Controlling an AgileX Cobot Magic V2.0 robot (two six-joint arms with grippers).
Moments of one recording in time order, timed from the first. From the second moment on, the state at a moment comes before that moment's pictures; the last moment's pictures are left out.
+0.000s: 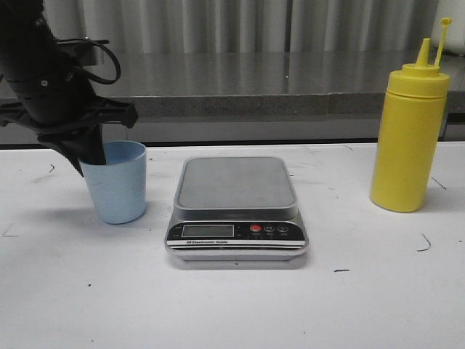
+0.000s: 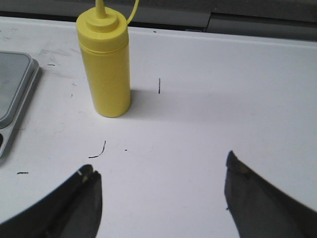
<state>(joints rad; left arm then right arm) -0.31 1.86 -1.30 -0.09 0.65 -0.05 -0.01 0.54 -0.64 -0.02 0.71 -0.01</state>
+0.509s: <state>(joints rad) -0.51 1.76 -1.50 -0.09 0.69 -0.05 -0.01 0.54 -0.64 -0.02 0.71 -0.01</state>
